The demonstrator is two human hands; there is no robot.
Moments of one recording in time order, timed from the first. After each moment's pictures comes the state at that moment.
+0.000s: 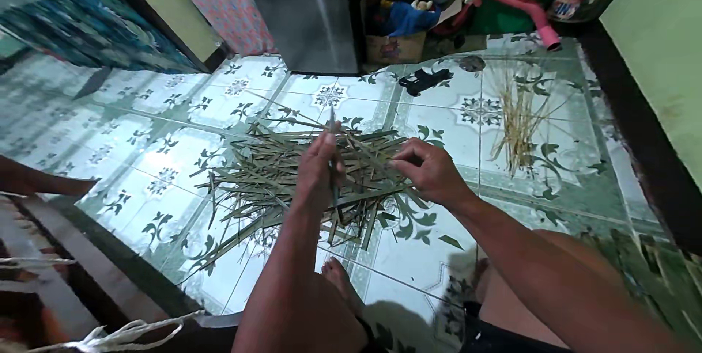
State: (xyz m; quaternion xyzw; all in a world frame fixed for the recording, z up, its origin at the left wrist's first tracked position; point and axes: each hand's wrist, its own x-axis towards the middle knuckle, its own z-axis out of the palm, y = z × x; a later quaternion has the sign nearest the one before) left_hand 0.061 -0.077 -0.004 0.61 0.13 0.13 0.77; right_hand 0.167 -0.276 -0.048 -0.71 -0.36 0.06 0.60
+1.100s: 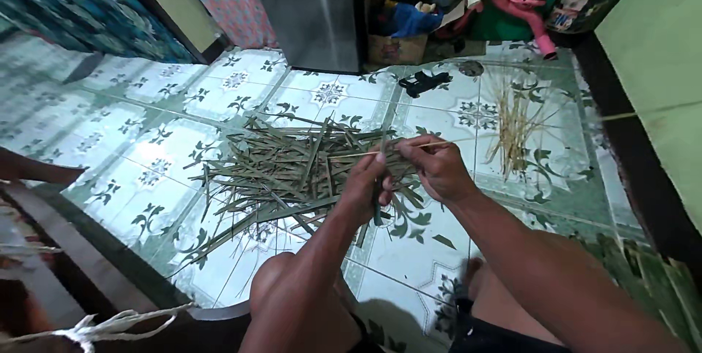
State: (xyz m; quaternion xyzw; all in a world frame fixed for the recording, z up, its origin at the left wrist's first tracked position) left_hand 0.066 -0.132 -0.043 0.50 0.10 0.01 0.86; right_hand 0.166 -0.271 -0.051 -0.53 -0.24 0.16 0.80
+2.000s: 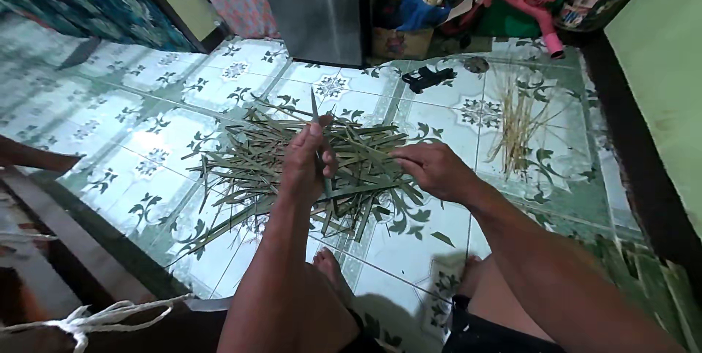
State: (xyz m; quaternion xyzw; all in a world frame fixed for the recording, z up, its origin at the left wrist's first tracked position) left_hand 0.040 -0.055 -0.001 0.52 0.08 0.18 0.83; right_hand 0.179 -0.284 -0.042 -0.75 -0.53 0.02 0.40
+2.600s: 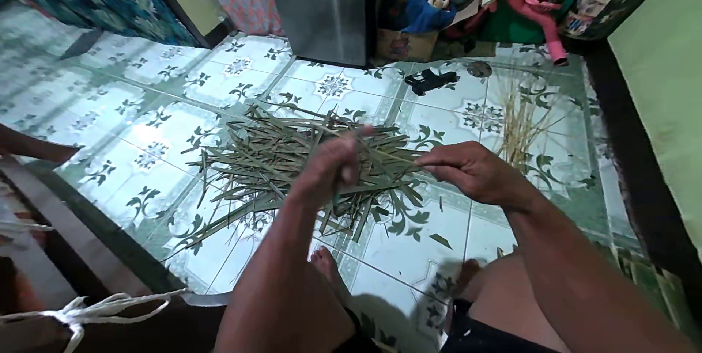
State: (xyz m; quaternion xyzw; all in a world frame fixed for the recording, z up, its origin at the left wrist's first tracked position) left_hand 0.040 -0.064 -0.003 0.58 0.00 0.03 0.82; right_hand 0.194 -0.324 -0.020 -0.67 -0.58 0.09 0.46
